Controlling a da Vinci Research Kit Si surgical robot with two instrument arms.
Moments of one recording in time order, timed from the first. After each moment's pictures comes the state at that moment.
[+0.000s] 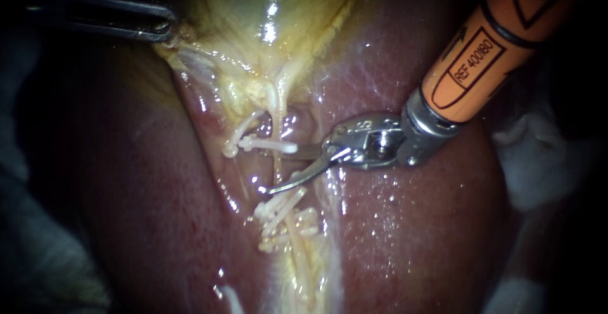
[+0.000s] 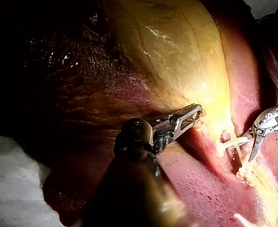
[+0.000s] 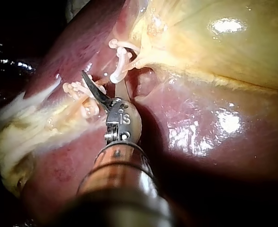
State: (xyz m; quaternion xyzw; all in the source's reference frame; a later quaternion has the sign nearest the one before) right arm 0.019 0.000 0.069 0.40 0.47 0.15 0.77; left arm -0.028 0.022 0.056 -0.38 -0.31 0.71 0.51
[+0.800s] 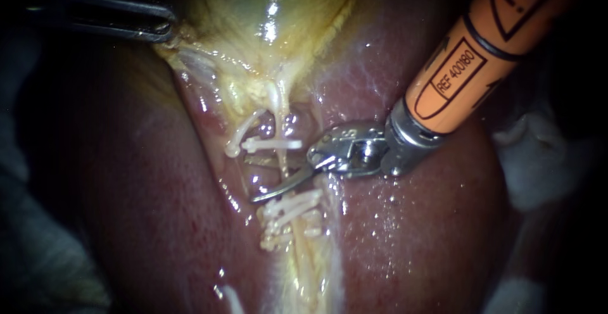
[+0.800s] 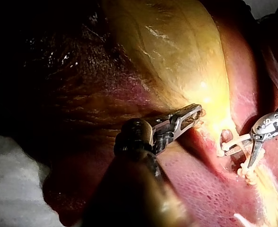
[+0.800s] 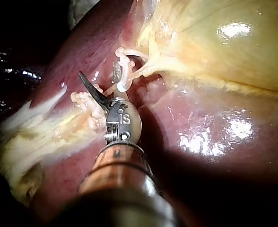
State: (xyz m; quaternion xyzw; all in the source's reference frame) right arm 0.021 -0.002 0.069 0.43 0.48 0.15 0.75; left arm -0.028 0.022 0.056 -0.38 -0.31 0.71 0.51
